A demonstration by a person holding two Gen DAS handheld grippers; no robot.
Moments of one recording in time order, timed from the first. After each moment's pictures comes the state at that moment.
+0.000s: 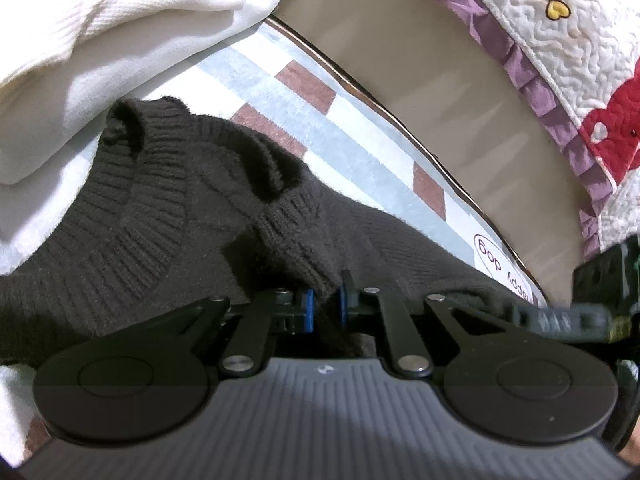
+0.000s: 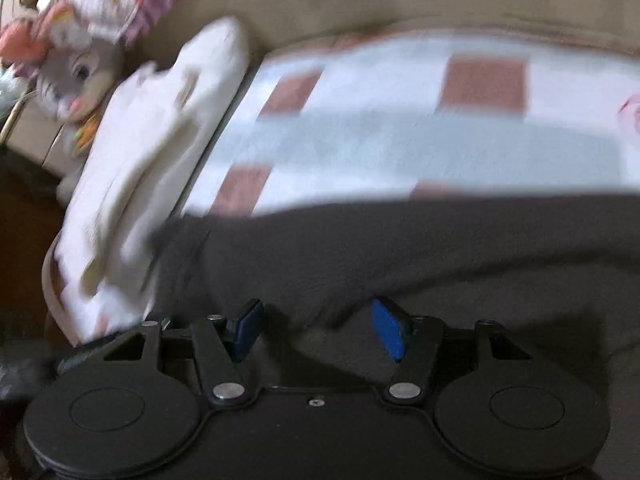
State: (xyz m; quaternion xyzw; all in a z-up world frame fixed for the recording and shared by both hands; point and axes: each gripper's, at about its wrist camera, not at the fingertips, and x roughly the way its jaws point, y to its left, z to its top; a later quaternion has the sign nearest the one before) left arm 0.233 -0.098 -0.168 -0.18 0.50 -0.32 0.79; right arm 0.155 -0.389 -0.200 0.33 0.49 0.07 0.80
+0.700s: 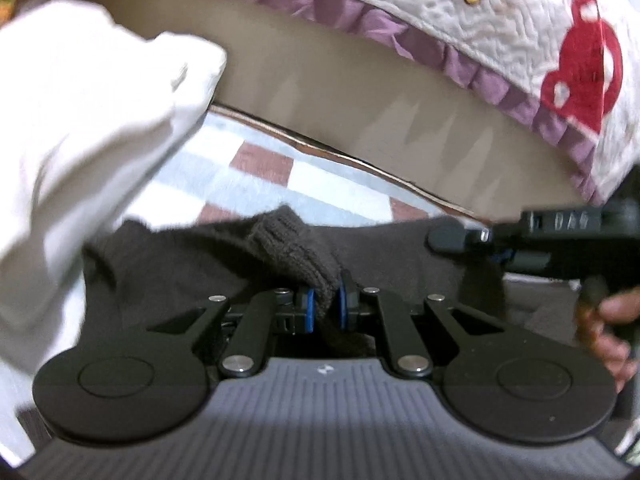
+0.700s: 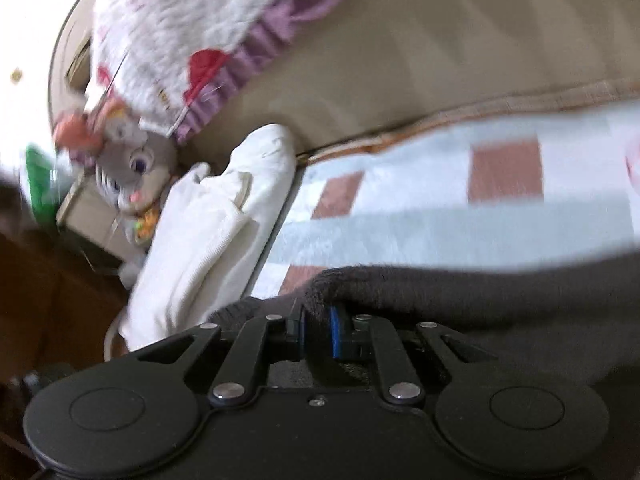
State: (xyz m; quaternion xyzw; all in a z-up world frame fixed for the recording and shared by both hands) left arm 0.227 -0.128 -0.132 -0.05 0.37 -0.36 0.86; right arm 0.152 -0.413 -0.156 0.35 0.34 0.06 0.87
